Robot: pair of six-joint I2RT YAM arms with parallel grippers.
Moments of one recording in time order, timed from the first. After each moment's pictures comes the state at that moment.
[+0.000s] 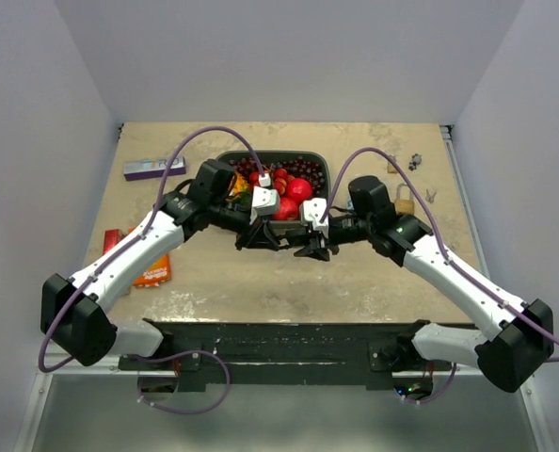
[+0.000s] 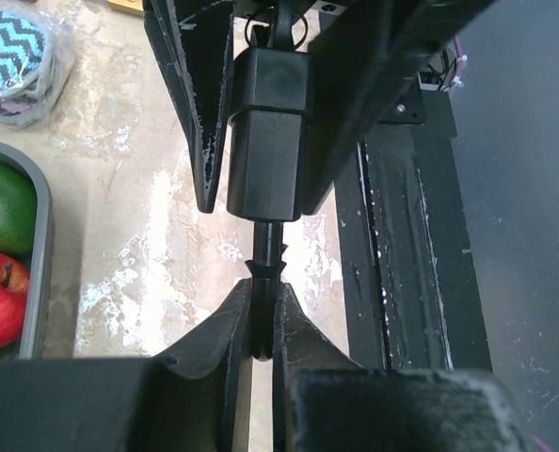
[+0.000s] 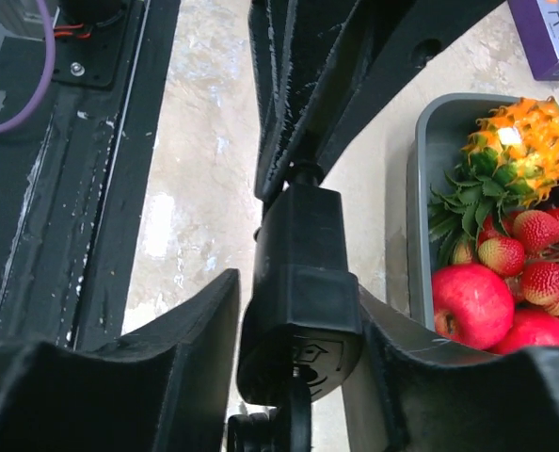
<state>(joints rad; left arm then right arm) -0.56 1.34 1.17 -0.60 0.96 0.49 0.62 1.18 1.00 -0.40 -0.83 -0.63</state>
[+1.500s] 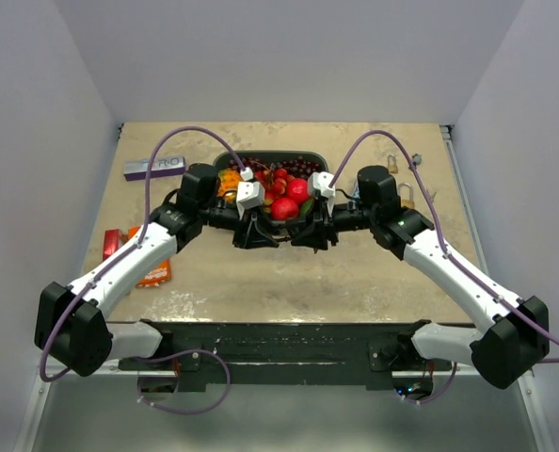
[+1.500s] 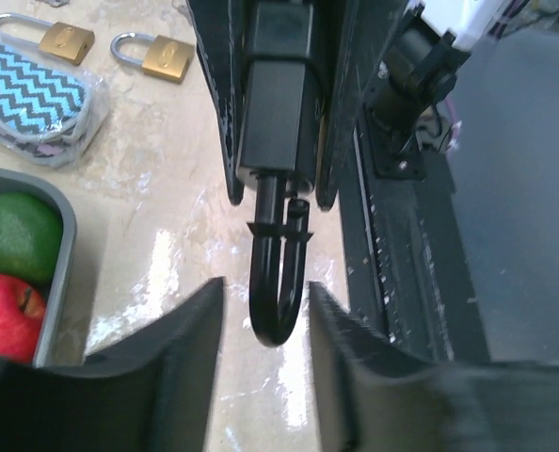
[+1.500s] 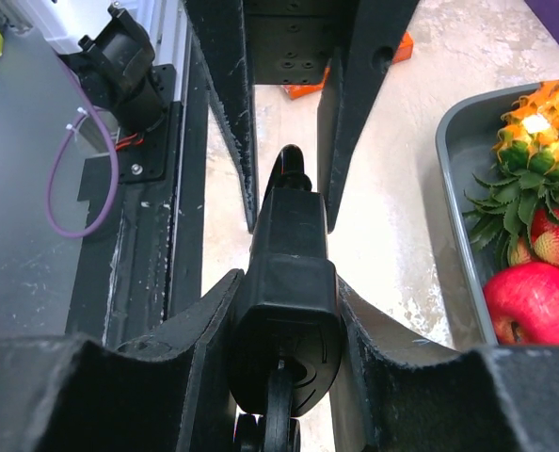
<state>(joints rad) -0.49 1.28 0.98 -0.24 1.07 0.29 0.54 1.21 1.01 -0.24 -0.94 -0.24</state>
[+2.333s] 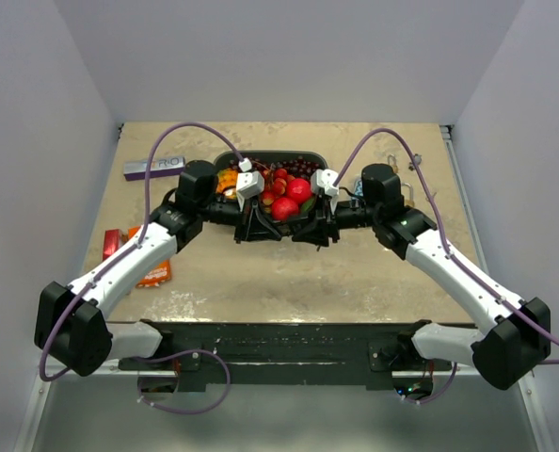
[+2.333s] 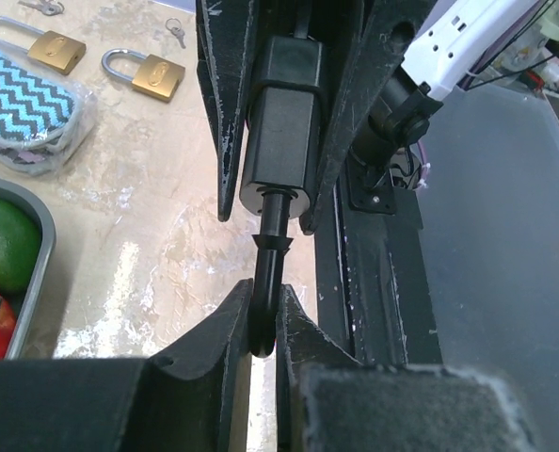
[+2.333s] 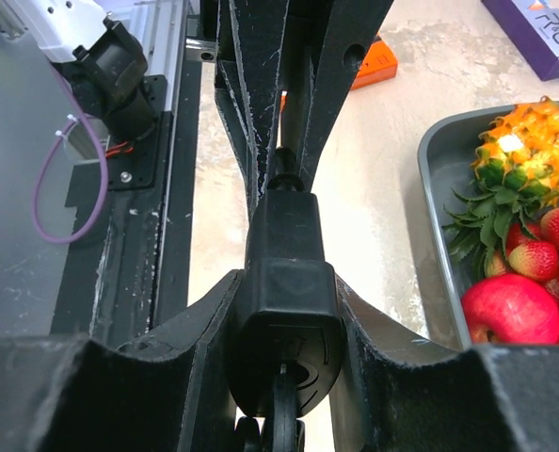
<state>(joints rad) -0.50 1.28 0.98 -0.10 1.09 0.05 0.54 1.20 1.01 -0.20 -0.94 -0.24</state>
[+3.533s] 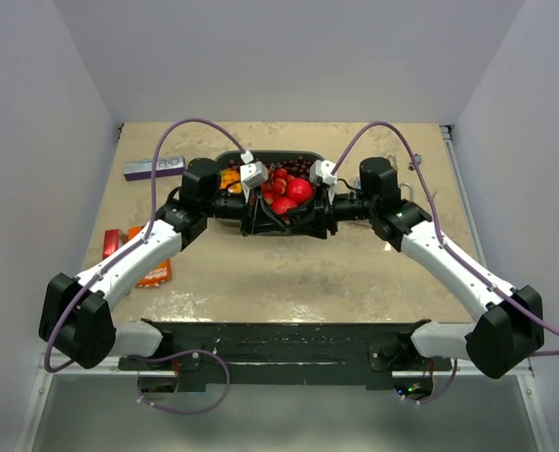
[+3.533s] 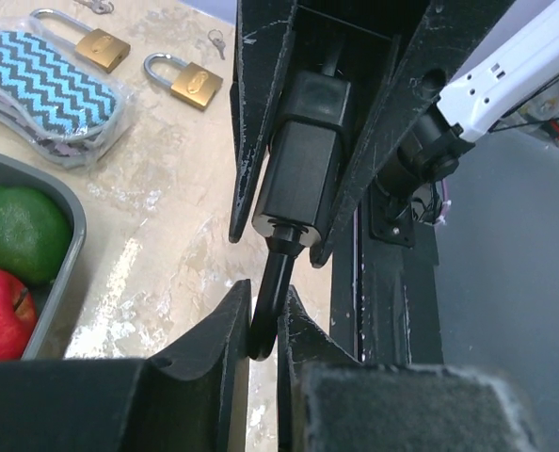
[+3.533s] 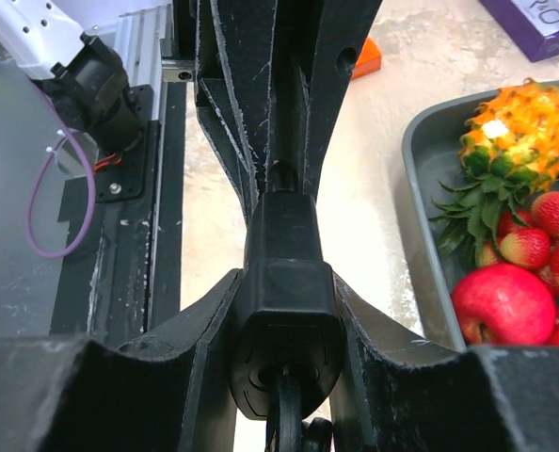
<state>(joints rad) -0.51 1.32 0.99 0.02 0.99 -0.09 0.53 1.29 1.03 -0.16 -0.96 -0.19</state>
